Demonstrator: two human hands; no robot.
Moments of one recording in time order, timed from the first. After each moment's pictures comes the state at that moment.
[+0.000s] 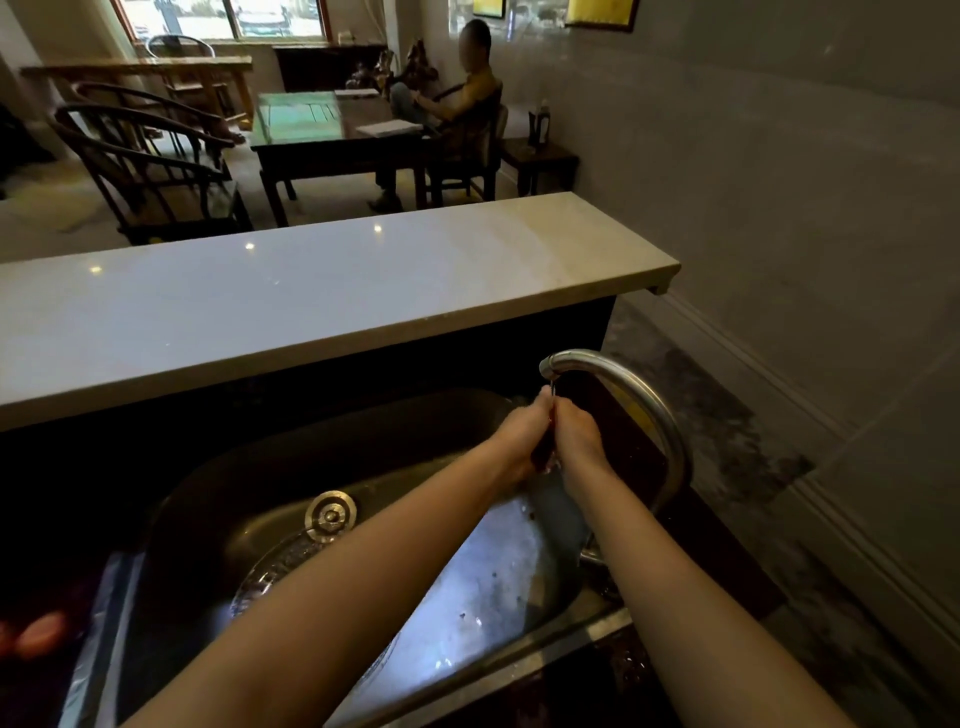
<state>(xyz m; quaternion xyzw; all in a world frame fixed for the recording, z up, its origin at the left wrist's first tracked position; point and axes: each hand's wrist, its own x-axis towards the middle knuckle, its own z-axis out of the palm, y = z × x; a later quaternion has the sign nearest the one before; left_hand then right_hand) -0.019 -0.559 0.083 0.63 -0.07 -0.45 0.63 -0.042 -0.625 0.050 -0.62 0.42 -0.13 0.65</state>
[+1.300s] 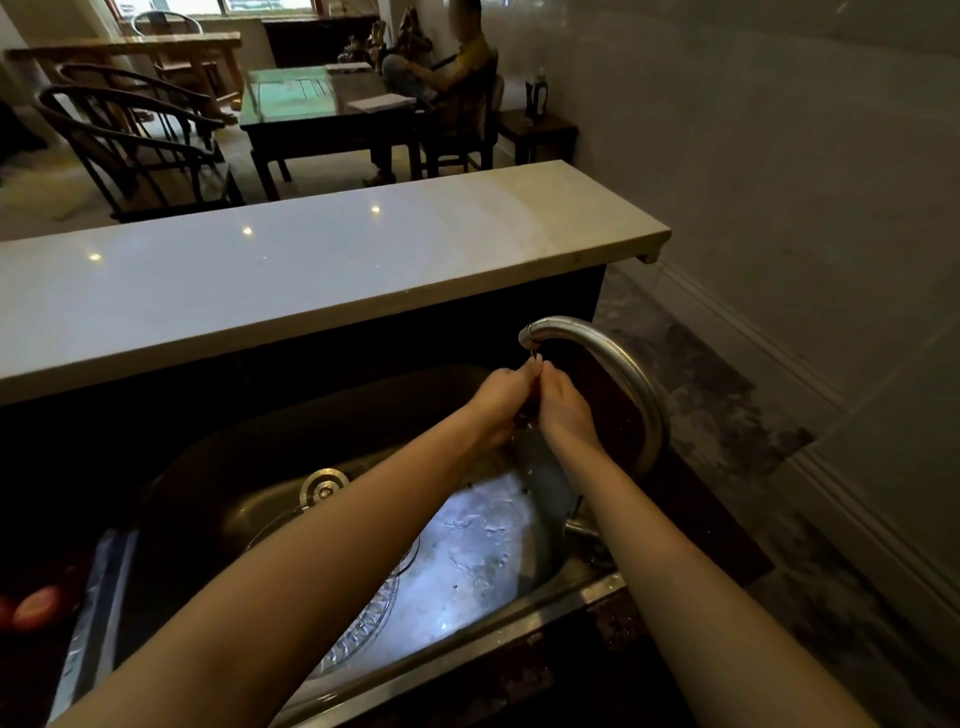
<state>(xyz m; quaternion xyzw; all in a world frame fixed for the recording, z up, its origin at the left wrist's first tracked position) -0.018 -0.559 0.086 0.66 -0.13 -0.38 0.63 -0.069 -0.627 0.053 -0.69 0.33 -0.15 0.62</state>
